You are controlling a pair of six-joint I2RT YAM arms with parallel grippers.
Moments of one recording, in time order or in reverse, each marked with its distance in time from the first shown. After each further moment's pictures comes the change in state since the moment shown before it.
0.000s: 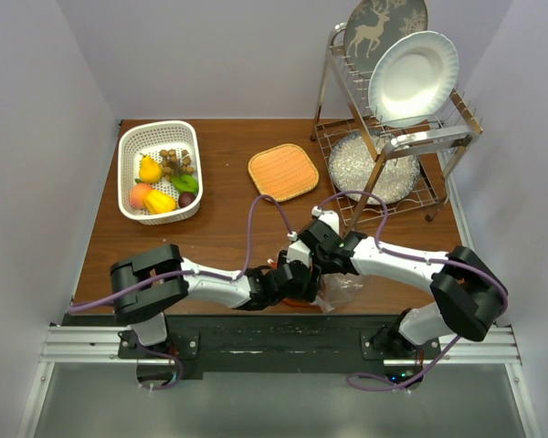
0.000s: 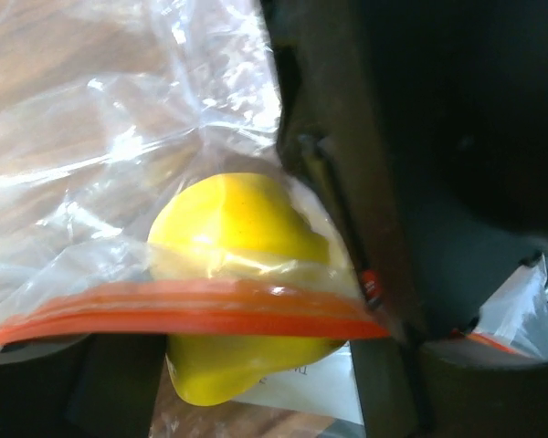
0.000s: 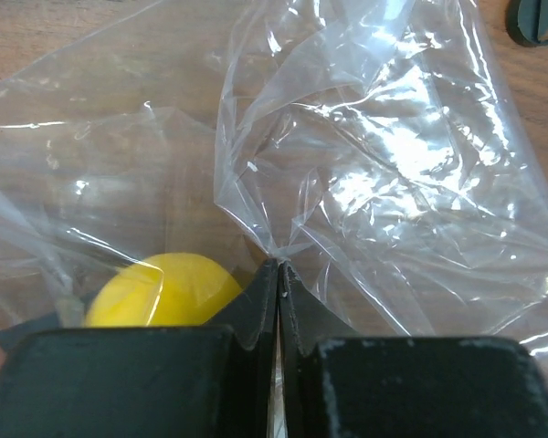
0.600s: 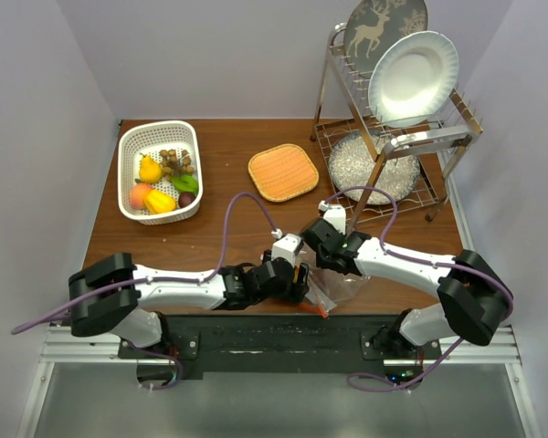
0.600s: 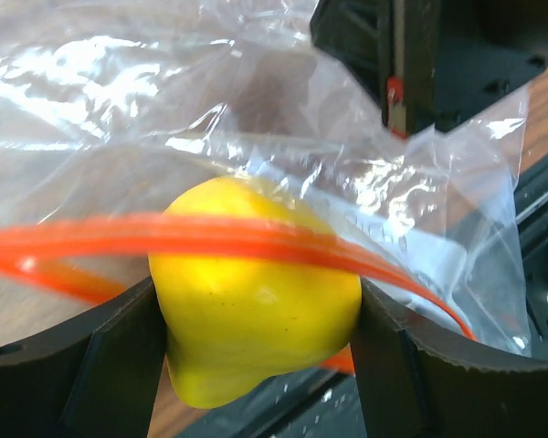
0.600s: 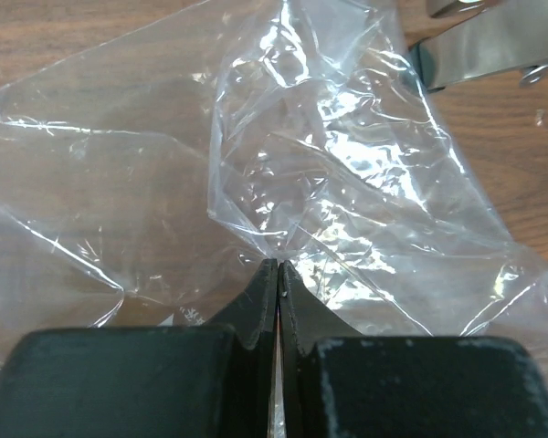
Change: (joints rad) left arm 0.004 -0.250 -0.059 -0.222 0.057 -0.042; right arm -0.001 -0.037 0.000 0.002 0.153 0.032
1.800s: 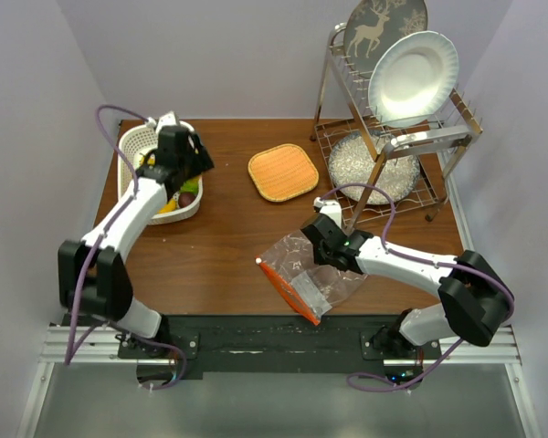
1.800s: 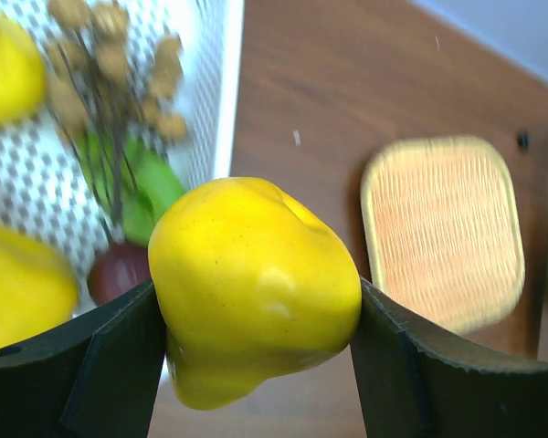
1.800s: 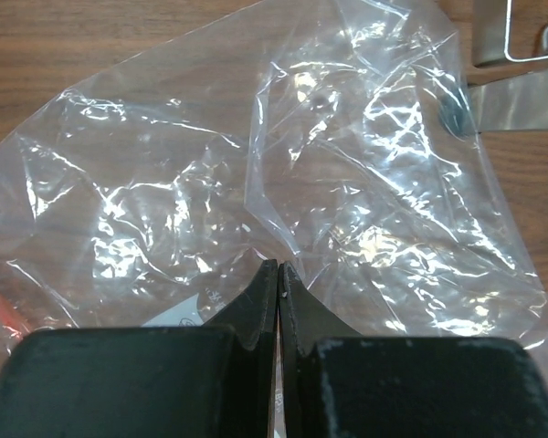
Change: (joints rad) left arm 1.004 0.019 0.483 -0.378 0.127 0.138; right arm -0.026 -0.006 0.002 0.079 -0.061 -0.105
